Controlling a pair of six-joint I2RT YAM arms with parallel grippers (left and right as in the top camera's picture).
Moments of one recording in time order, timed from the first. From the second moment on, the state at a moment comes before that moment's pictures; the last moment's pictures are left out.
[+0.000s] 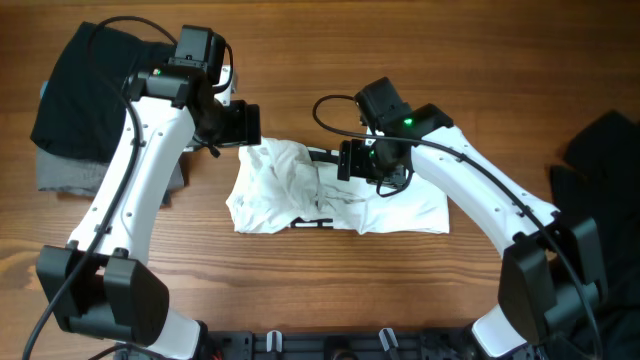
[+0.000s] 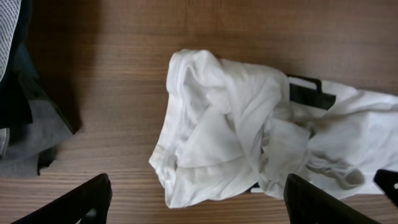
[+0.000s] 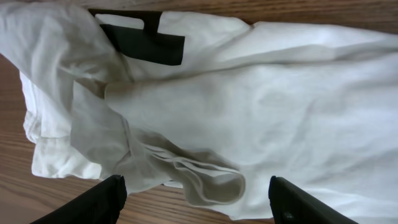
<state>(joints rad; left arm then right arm) -0.18 1.70 1.55 -1.20 0.07 -0.23 0.49 1.75 1.29 -0.89 -0.21 0.58</state>
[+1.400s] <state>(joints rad) -0.23 2.00 1.16 -0.78 0.64 0.03 0.35 1.61 1.29 -0.96 -0.20 0.46</state>
